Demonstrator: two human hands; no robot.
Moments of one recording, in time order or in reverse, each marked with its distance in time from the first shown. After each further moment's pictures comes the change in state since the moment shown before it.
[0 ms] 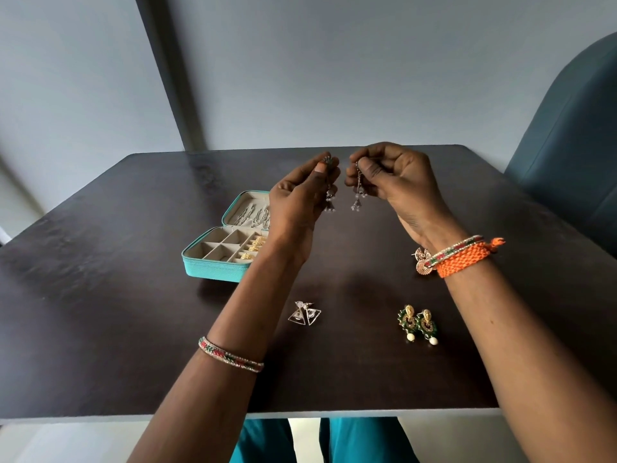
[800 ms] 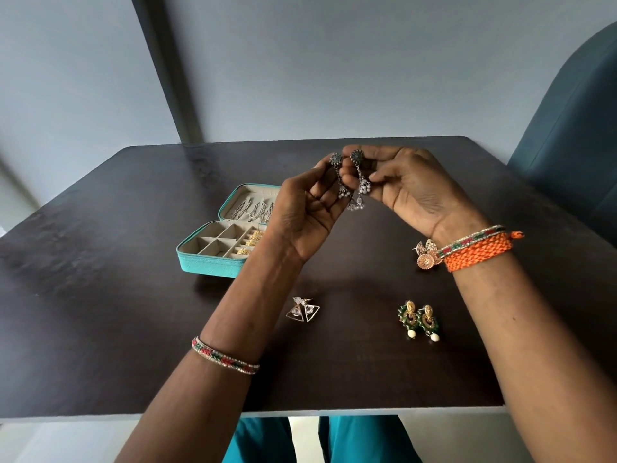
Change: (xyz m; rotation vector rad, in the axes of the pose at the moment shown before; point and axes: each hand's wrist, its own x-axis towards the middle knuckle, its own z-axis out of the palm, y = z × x) left_hand -0.014 0.011 0.009 -0.297 -0.012 -0.356; right_hand -0.002 -0.017 -0.003 0.389 -0.072 0.364
